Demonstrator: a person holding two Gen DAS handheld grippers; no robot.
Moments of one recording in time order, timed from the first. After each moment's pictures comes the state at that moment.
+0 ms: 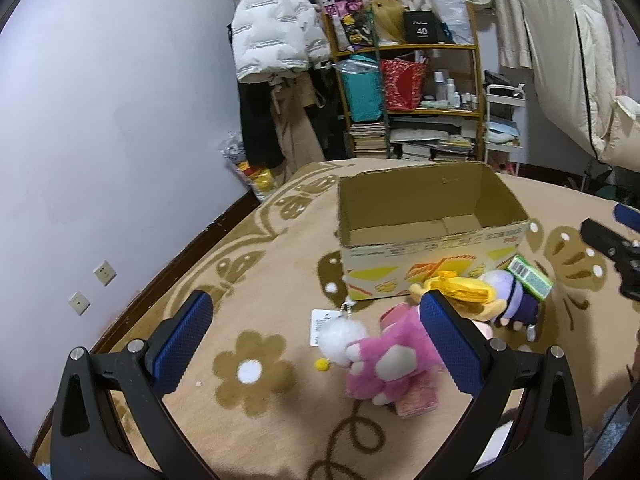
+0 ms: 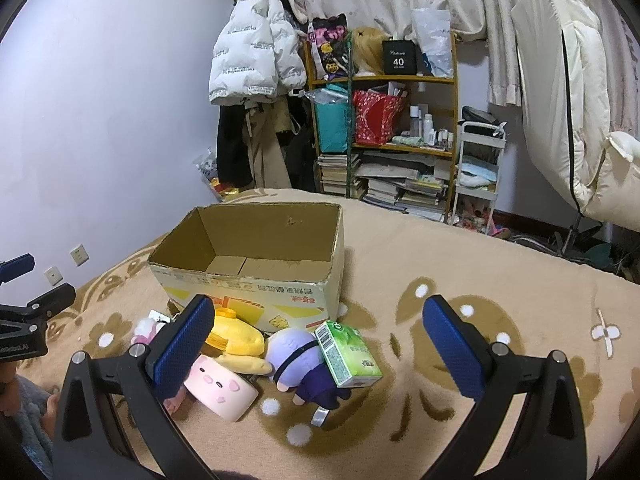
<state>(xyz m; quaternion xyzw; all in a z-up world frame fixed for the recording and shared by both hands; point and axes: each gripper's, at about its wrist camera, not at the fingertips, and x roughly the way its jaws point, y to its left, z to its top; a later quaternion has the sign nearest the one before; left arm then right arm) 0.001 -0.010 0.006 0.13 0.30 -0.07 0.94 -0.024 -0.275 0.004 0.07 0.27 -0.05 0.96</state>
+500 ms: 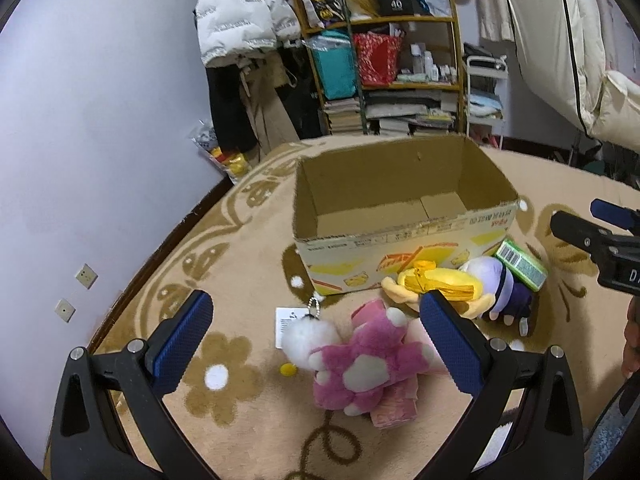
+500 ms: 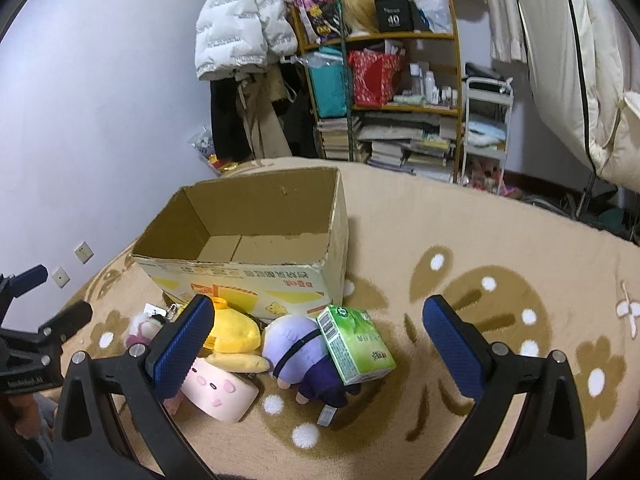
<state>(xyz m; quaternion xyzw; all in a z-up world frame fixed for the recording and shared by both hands) 0.031 -0.048 -0.020 0.16 0.34 -0.10 0.92 0.023 -0.275 -0.027 0.12 0.34 -0.04 0.93</state>
